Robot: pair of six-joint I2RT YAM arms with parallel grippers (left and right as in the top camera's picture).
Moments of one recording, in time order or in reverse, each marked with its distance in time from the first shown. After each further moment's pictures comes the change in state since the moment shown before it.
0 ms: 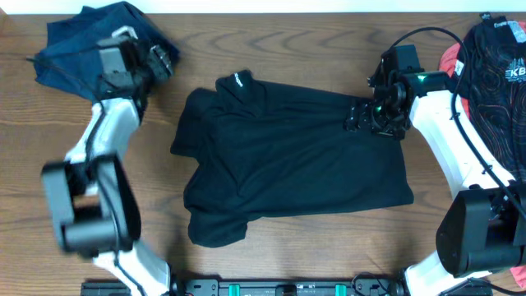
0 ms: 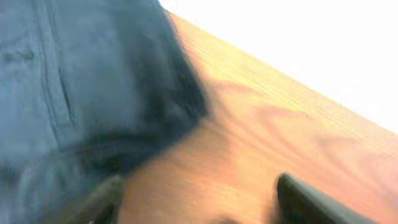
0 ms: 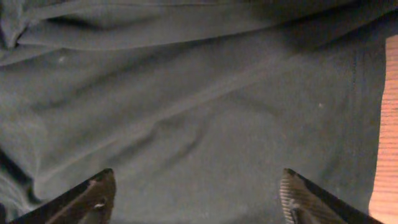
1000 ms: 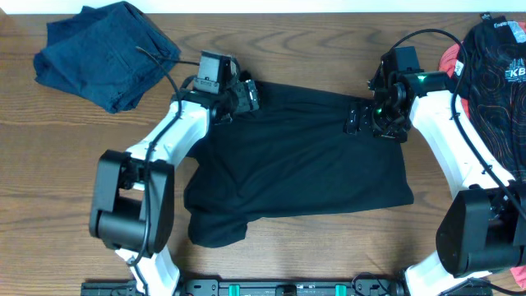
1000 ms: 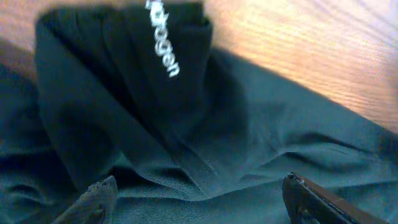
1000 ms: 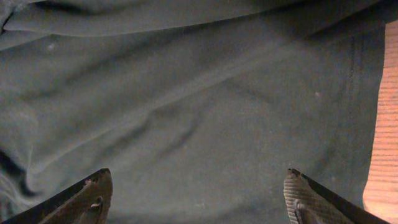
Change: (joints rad) left arm -0.412 0.026 0.001 -0.291 0.046 -0.150; right arm 0.000 0.000 0.000 -0.034 0.005 -0.017
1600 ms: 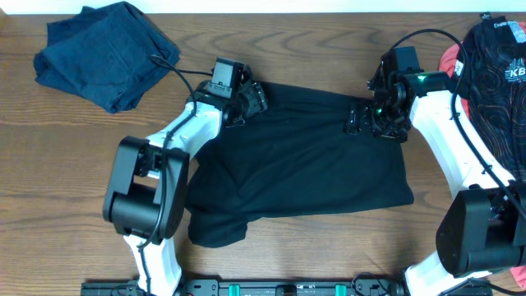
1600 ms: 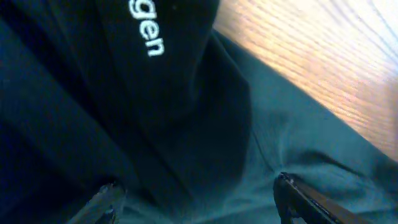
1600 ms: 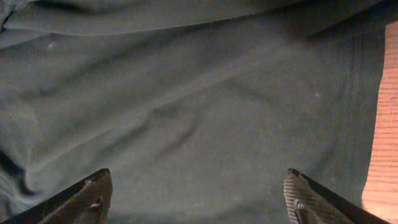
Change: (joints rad) left arm -0.041 0.096 0.000 0.100 0.005 -0.173; right arm 0.000 0.000 0.000 -0.001 0.000 -0.005
